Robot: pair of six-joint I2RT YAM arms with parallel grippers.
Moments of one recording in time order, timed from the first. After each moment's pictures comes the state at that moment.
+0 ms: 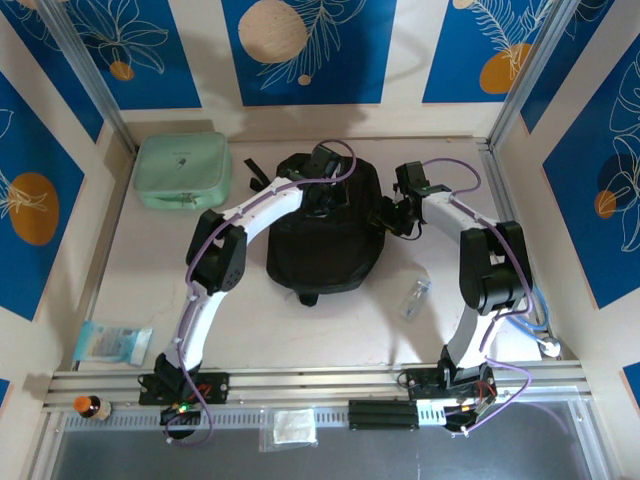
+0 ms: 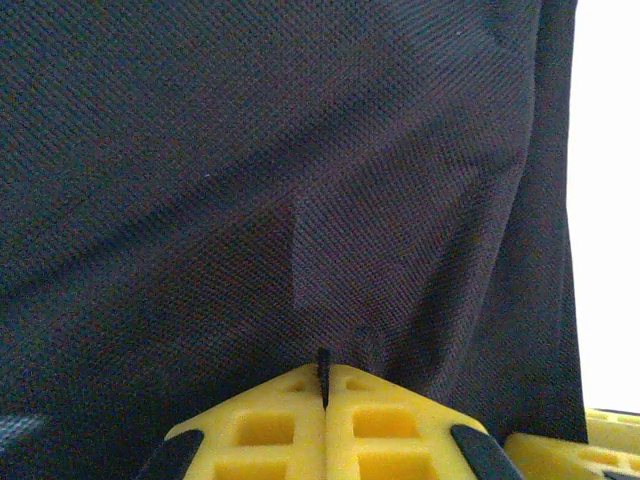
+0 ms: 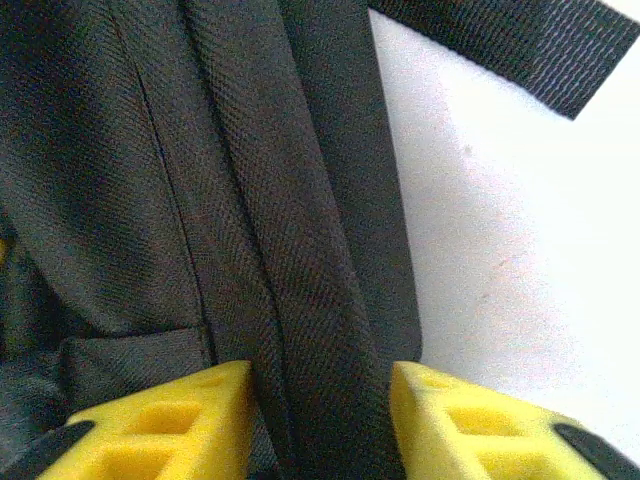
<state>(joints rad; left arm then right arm) -0.64 2.31 2.02 -0.62 0.15 -0.68 0.21 1.80 1.23 -0.56 -0.28 0.62</state>
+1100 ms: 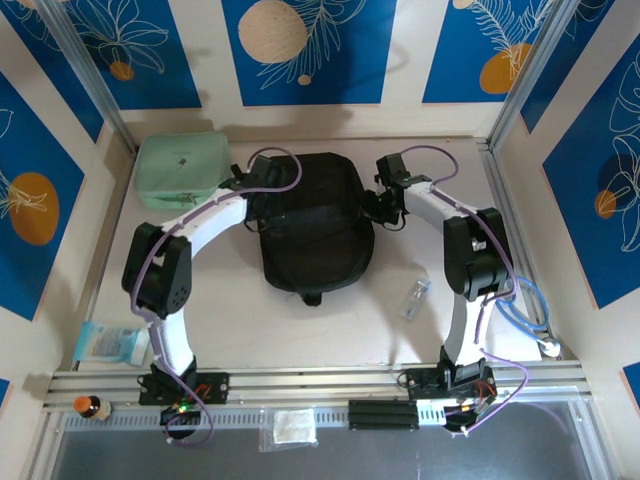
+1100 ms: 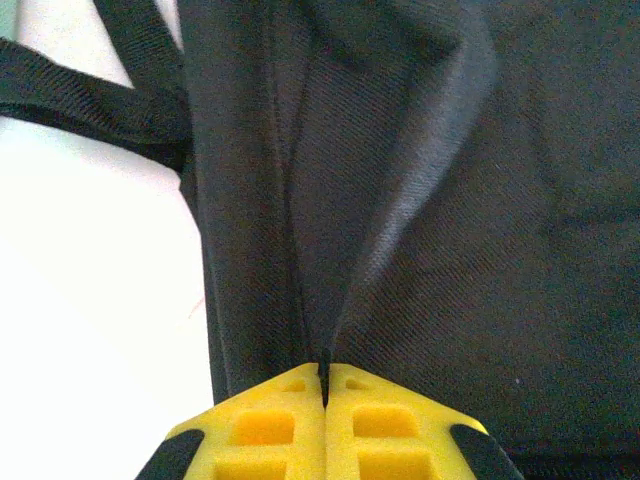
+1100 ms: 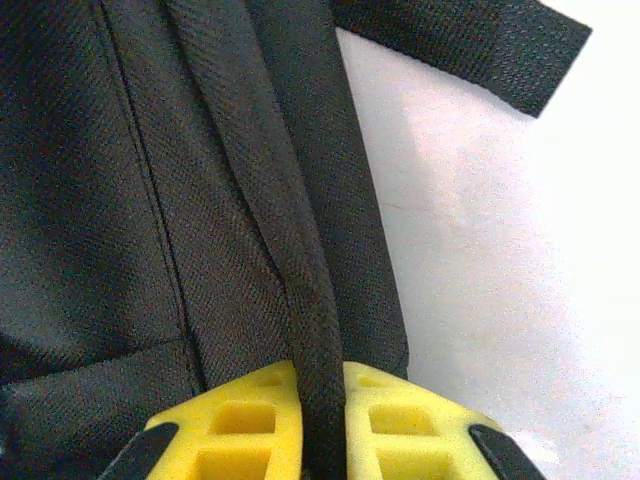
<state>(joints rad) -0.45 1.85 1.42 -0.60 -0.21 -0.47 0.29 1.95 1.41 -0.57 -0.23 0.52</state>
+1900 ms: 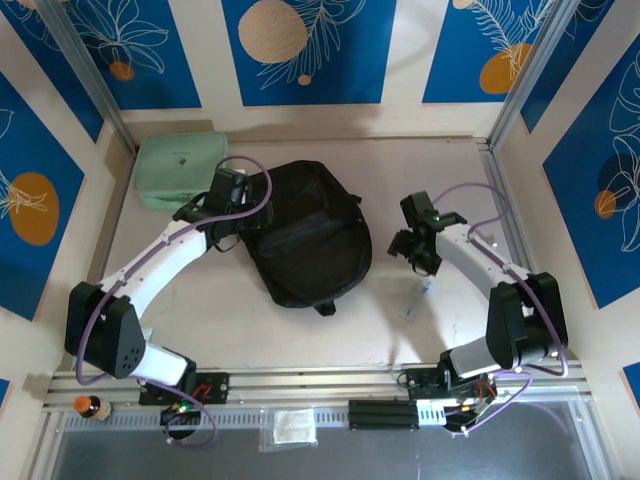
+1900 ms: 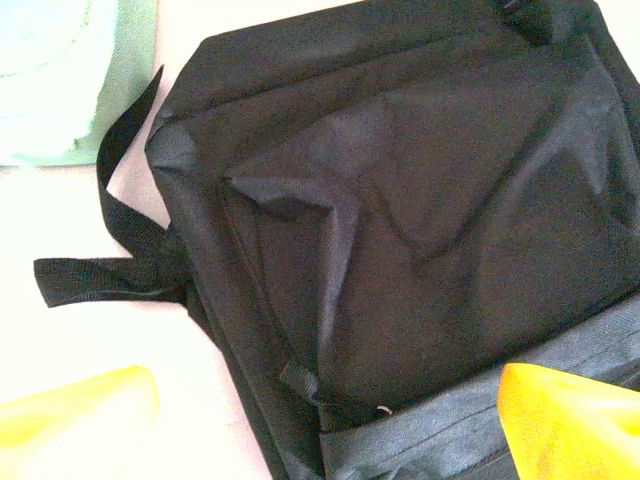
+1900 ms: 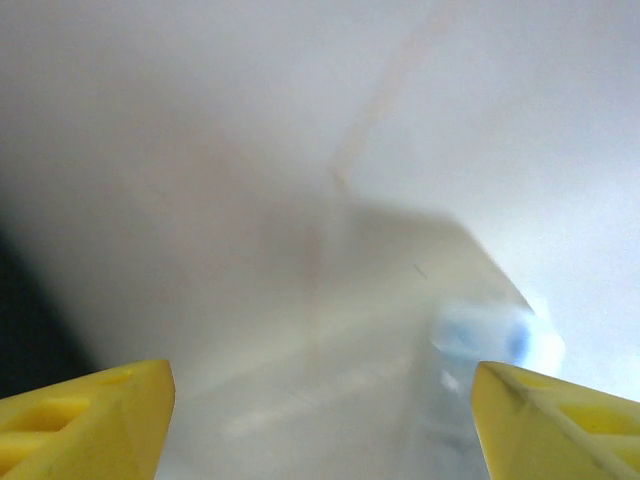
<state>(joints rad) -0.42 1.44 1.13 -0.50 -0.19 -0.40 0.29 1.43 0.92 -0.84 0.12 0.79</state>
